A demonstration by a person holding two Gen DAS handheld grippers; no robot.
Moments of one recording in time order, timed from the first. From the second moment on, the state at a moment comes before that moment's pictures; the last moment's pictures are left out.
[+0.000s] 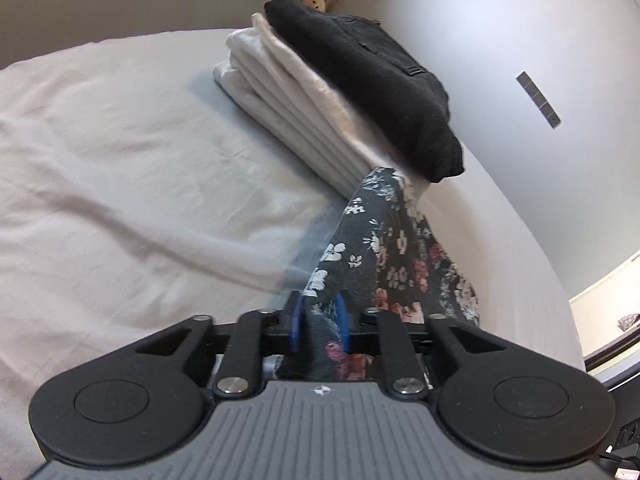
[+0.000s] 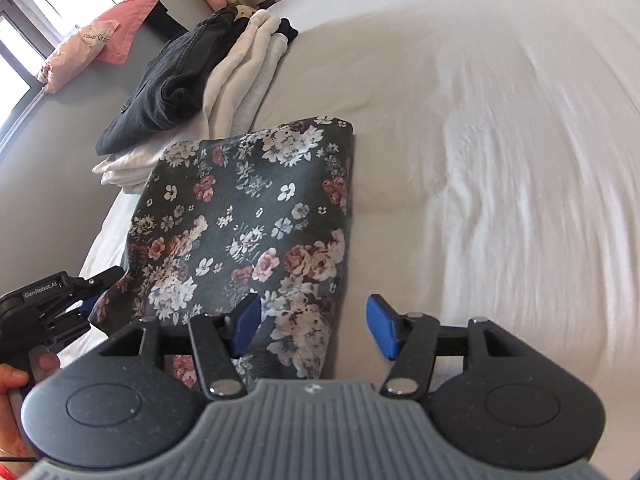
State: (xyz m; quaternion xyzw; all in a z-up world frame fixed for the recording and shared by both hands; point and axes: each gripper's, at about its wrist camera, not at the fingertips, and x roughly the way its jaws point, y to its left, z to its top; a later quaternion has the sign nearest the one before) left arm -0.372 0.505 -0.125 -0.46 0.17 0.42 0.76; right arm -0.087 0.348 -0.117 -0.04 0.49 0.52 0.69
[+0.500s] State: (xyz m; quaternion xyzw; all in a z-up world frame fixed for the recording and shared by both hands) left arm -0.369 0.511 -0.135 -0.48 0.20 0.42 0.74; right arm -0.079 0.364 -0.143 0.01 0.55 0.51 0.66
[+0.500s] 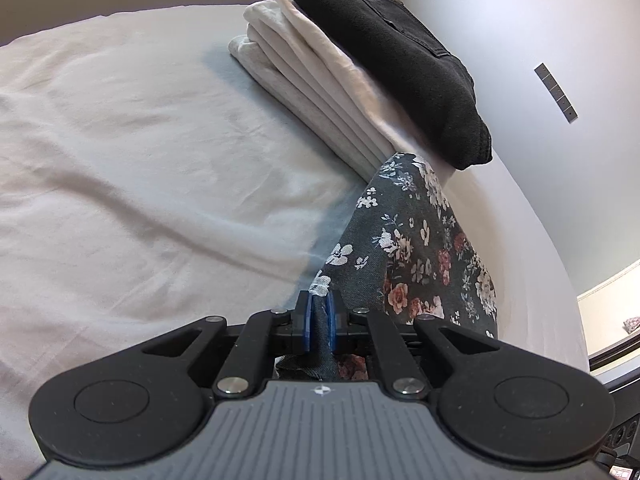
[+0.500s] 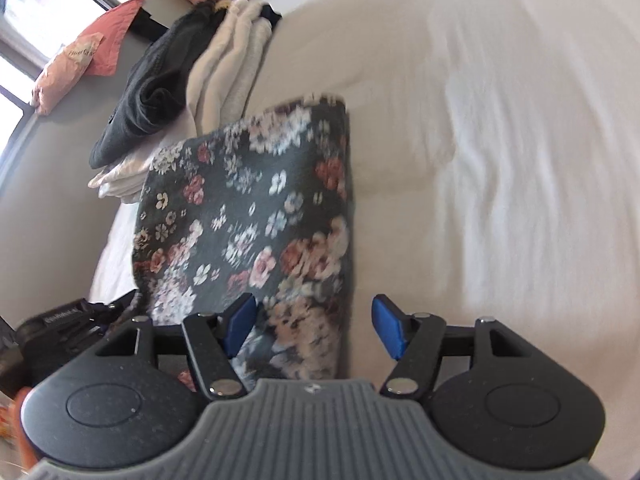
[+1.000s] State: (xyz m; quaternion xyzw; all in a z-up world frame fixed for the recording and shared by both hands) left arm -0.343 0.502 -0.137 -0.48 0.24 0.35 0.77; right arm -0.056 0.318 -0.114 0.09 0.52 0.52 0.67
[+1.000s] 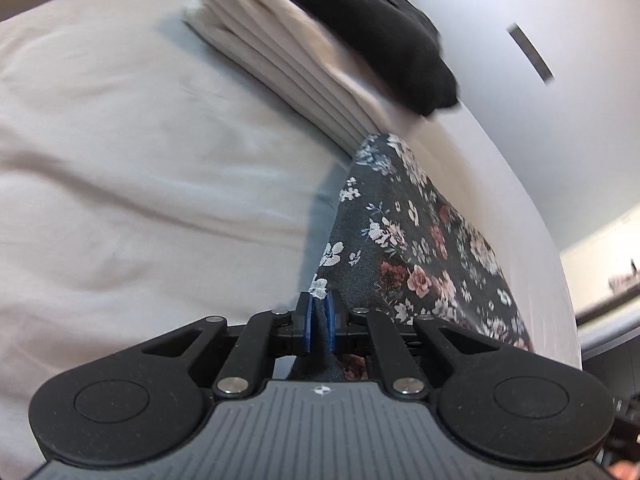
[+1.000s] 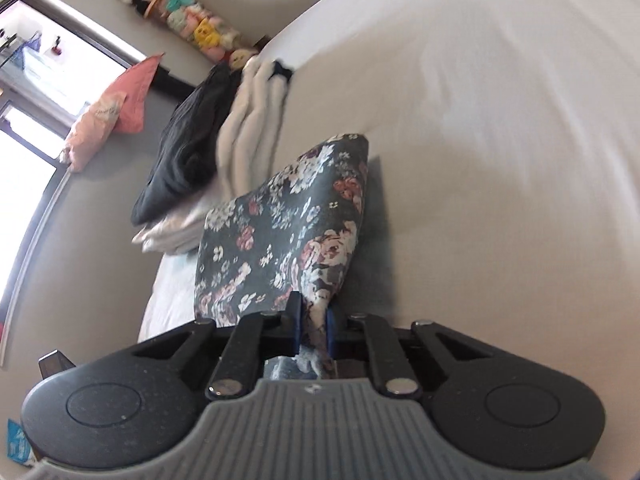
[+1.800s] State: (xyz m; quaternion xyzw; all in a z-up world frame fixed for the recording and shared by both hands) left arm -0.306 0.492 -0.117 -0.45 0.19 0.33 0.81; right arm -0.003 0.273 -0.119 0.00 0.49 0.47 0.73
